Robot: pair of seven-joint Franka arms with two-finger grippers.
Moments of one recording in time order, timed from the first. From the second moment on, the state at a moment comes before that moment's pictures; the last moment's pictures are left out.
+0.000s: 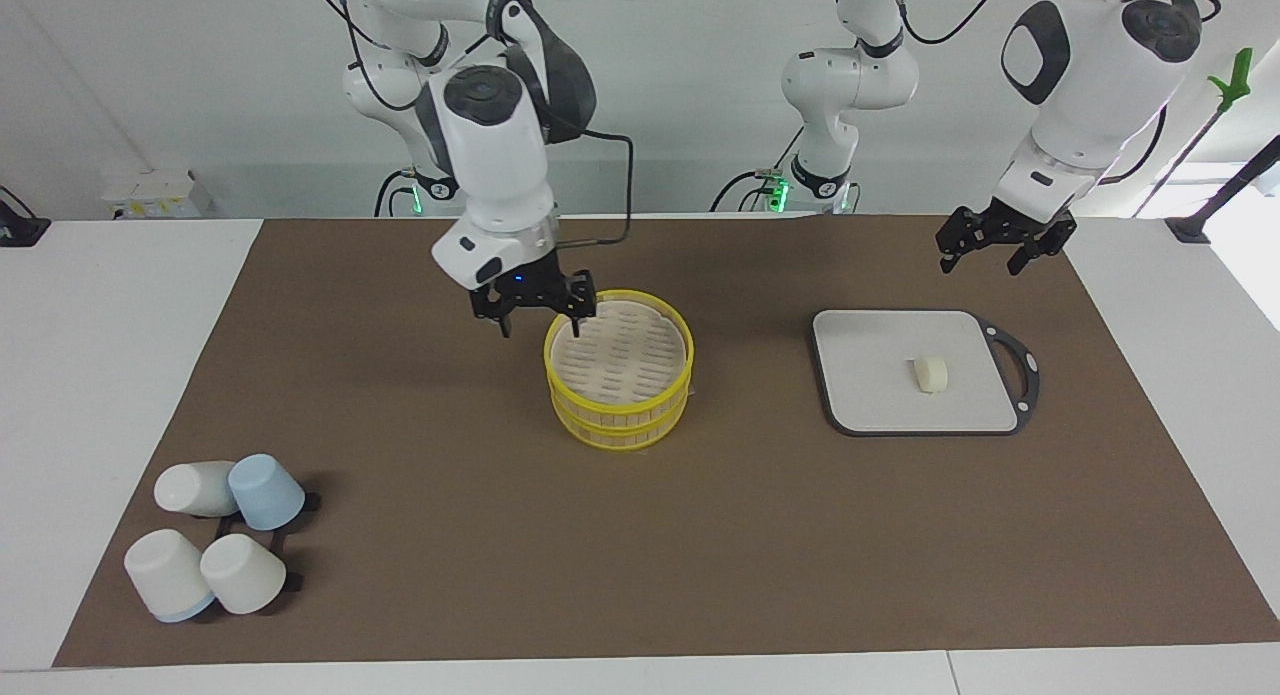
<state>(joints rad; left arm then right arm) -0.09 -0.12 0.07 -1.94 0.00 1.80 0.11 0.47 0.26 0.00 -1.60 0.02 1.93 0.53</state>
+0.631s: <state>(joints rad) -0.06 -0.02 0.08 -2.19 0.00 2.17 0.11 0.68 0.41 -0.01 -1.54 0.01 1.97 0.70</state>
